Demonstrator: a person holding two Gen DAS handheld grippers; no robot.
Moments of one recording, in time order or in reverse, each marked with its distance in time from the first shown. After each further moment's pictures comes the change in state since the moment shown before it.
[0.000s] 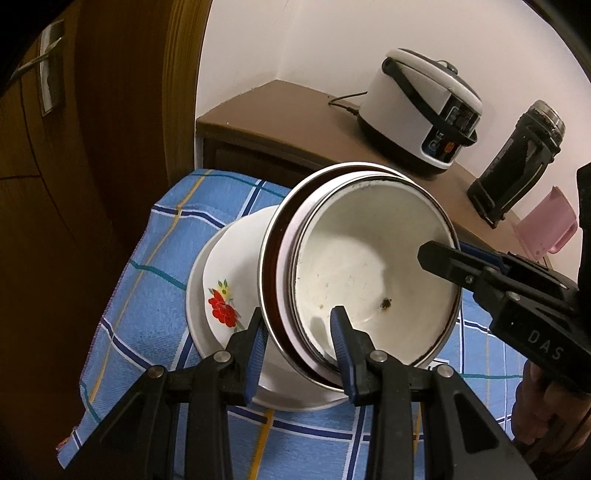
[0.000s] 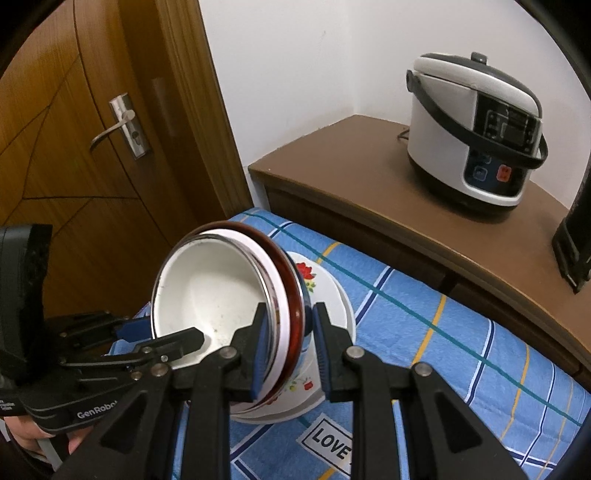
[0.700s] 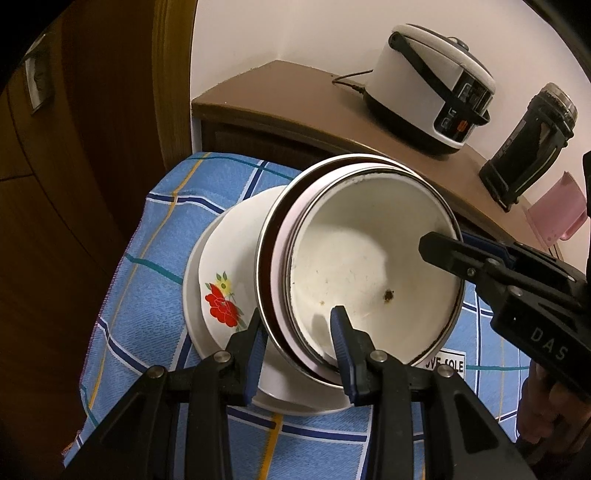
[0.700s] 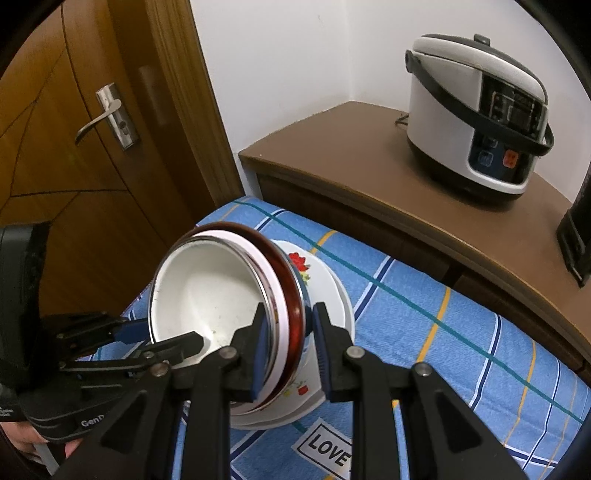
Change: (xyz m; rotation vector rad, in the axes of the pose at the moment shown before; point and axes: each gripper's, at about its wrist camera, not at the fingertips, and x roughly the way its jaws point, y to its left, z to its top) left arm 0.022 0.001 0.003 0.025 0.071 0.029; right arm 0.027 -0.003 -0.001 0.011 0.040 -0.012
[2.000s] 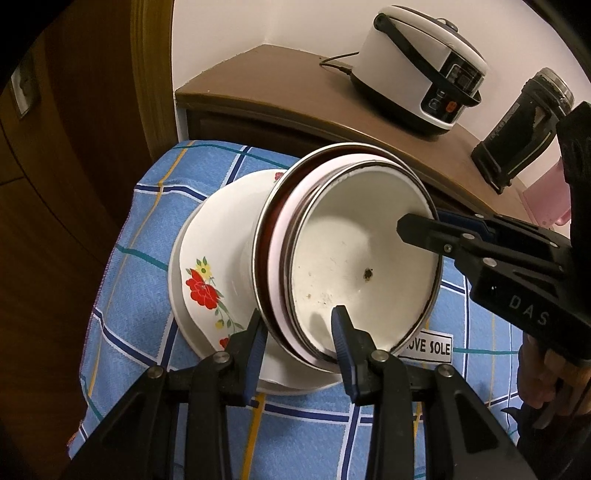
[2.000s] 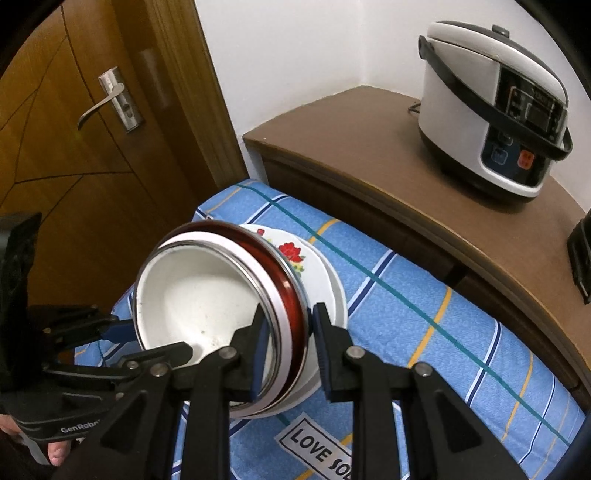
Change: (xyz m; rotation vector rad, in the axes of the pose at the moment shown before) left arm -0.005 -0.012 0.000 0.023 0.079 -0.013; right arm 0.007 -0.008 0.005 -0.046 0.084 0.043
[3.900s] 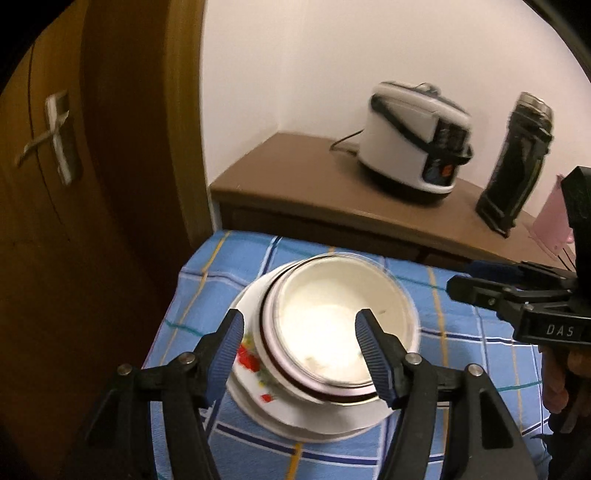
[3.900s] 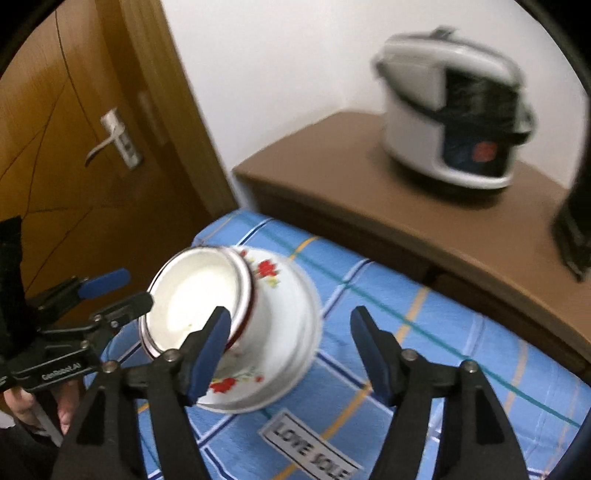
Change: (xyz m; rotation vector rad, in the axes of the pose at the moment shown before) left arm -0.043 -0.007 0.002 0.090 -0.367 0.121; right arm -0.062 -0.033 -0.035 0.096 -0.200 -0.034
